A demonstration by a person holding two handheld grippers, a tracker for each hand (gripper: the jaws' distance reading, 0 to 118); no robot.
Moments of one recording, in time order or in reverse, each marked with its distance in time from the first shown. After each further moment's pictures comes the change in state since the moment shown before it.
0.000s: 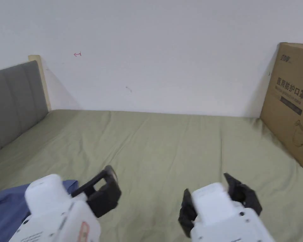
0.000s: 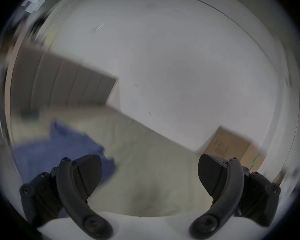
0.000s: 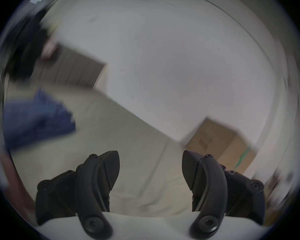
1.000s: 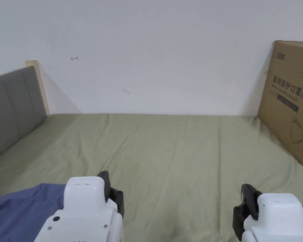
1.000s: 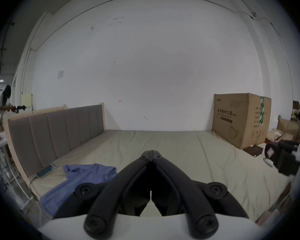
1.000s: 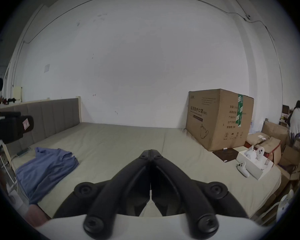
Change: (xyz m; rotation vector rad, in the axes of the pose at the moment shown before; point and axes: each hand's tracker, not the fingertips) left arm 0.031 -0.008 0.019 0.010 -0.052 -0.238; right arm 0.045 -0.025 0.036 0.049 -0.070 -0.252
